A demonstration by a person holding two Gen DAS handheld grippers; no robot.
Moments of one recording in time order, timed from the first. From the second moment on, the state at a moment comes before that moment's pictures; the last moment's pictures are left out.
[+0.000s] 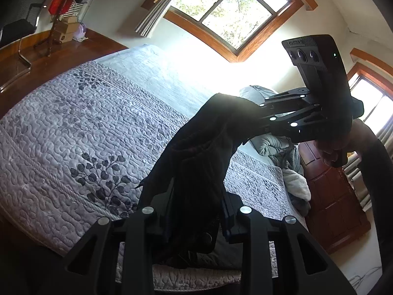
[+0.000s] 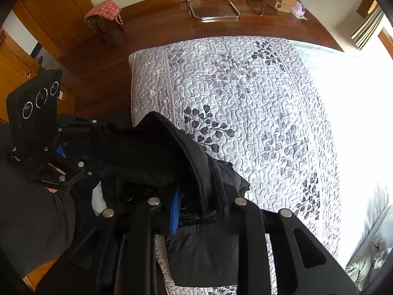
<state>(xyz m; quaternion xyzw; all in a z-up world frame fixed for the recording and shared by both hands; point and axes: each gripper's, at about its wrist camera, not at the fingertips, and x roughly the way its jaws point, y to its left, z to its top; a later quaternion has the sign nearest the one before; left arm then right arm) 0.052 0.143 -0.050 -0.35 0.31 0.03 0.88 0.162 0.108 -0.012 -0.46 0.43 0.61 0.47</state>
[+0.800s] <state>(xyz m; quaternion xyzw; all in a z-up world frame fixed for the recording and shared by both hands) 0.075 0.045 -0.023 -0.26 0.34 -0.01 0.90 0.177 -0.007 0.003 -0.43 0.43 0.57 0.55</state>
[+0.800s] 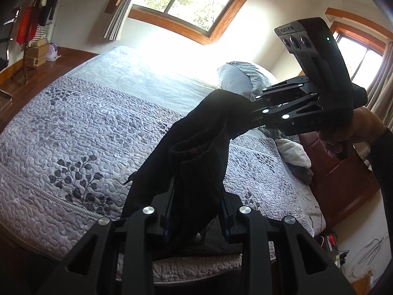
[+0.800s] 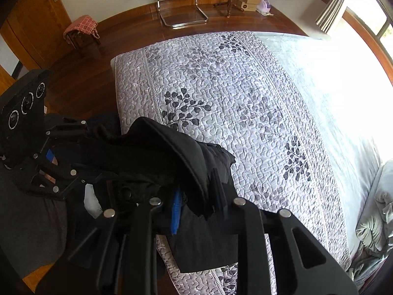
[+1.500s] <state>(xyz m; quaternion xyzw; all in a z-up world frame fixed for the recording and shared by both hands) 0.105 -0.014 -0.024 -0.22 0.37 -0.06 0.90 0.213 -0.089 -0.012 -0.41 0.44 0.55 0.58</state>
